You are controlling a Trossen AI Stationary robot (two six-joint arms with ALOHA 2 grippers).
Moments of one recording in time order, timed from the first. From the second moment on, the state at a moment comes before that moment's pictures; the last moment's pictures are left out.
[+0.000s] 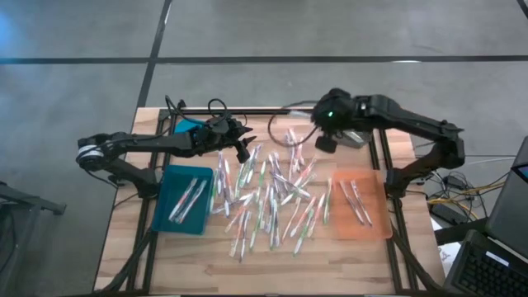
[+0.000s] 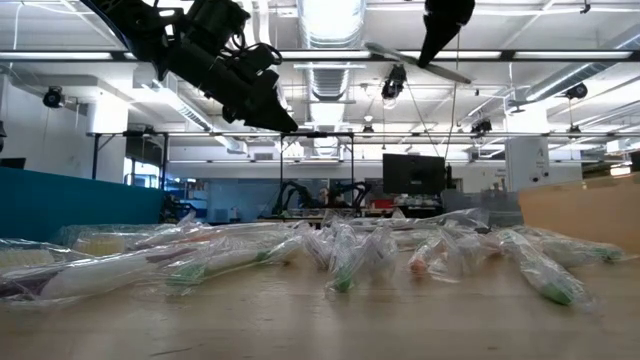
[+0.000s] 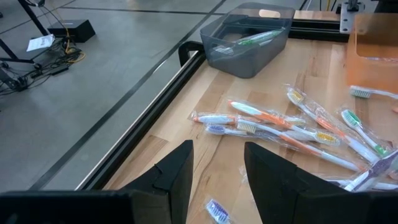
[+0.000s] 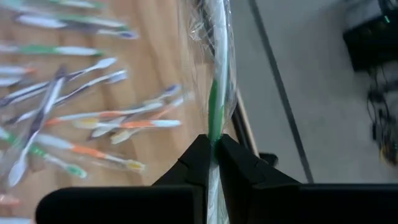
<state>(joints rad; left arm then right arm) 0.33 1.34 0.78 0.20 -0.18 0.07 -0.27 1.42 1.60 -1.18 0.37 -0.12</state>
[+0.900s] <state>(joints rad) 0.33 1.34 0.78 0.20 -0.18 0.07 -0.73 1.42 1.60 -1.23 0.36 -0.22</state>
